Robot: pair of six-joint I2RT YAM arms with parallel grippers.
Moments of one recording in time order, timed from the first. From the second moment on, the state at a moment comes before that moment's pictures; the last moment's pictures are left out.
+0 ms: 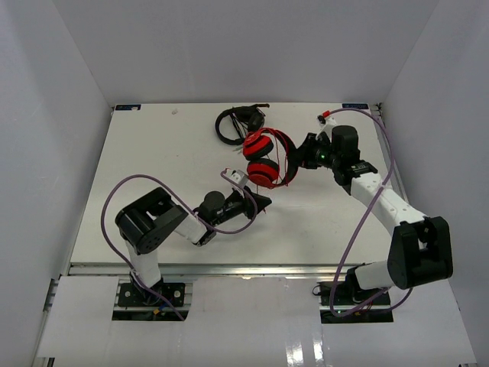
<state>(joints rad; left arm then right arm) -0.80 1.82 0.52 1.30 0.26 -0.47 0.28 1.37 0.96 -0.02 -0.47 0.43</state>
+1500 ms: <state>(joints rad) -0.82 1.58 0.53 0.89 0.21 -0.65 0.37 1.72 0.97 0.15 0.16 0.24</state>
